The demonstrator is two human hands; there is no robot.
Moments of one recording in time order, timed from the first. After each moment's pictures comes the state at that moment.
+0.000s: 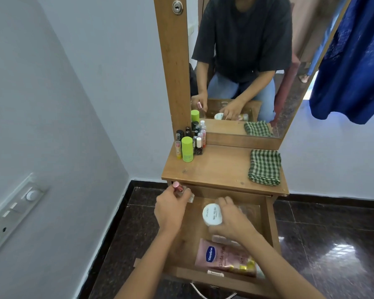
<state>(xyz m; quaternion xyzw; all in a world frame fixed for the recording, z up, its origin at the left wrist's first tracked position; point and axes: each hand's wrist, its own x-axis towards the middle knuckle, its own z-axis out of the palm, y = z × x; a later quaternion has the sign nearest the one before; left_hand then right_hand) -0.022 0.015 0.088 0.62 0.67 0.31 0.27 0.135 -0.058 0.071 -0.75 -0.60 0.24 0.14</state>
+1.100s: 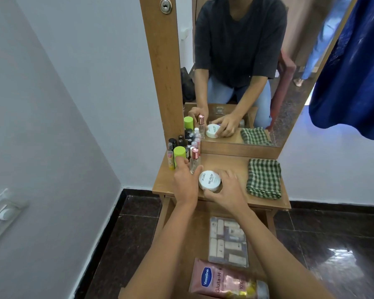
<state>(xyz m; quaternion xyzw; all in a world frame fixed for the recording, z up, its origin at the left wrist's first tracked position) 0.067 0.093 0.103 0.66 0.59 0.42 0.23 0.177 0.032 0.078 -0.74 -0.55 0.14 0.36</state>
